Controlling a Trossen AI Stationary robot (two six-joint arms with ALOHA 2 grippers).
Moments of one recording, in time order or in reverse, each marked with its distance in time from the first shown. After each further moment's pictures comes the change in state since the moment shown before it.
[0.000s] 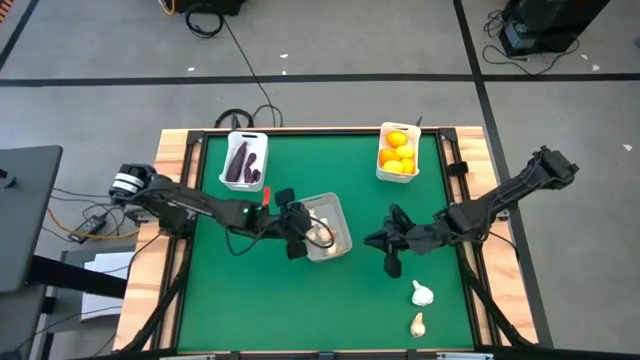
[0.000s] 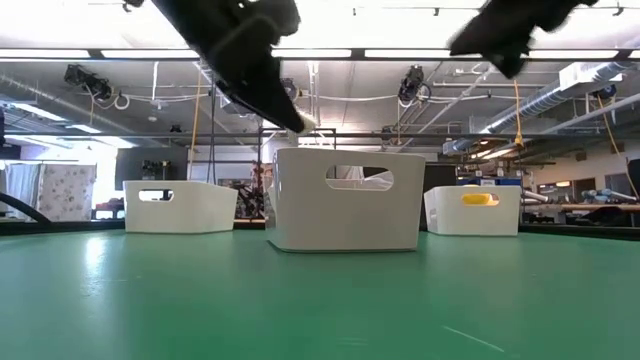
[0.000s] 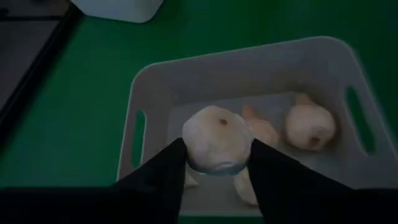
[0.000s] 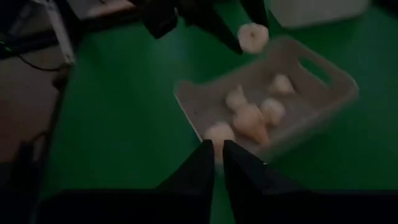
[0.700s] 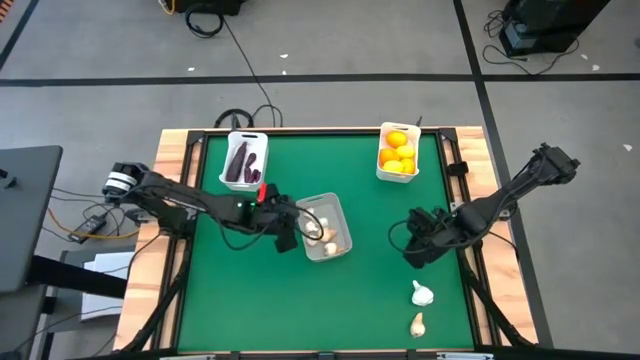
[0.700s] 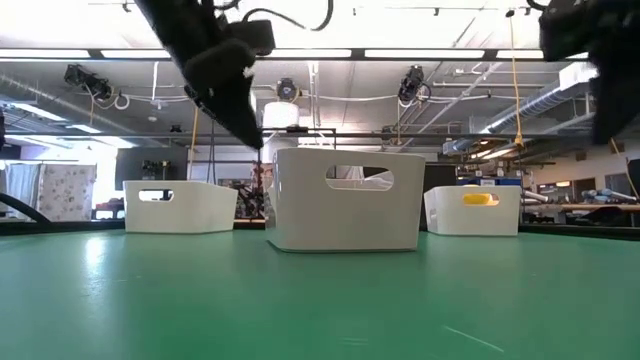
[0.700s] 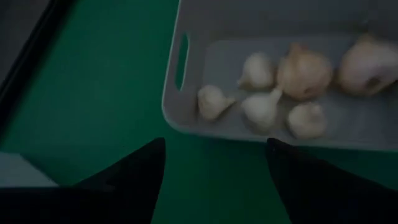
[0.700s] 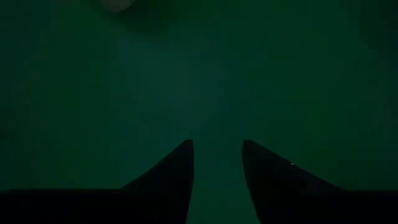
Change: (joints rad) left arm 0.021 -0.062 -0.006 -0.280 -0.025 -0.186; right arm 0.086 -0.071 0.051 -0.810 -0.169 0.702
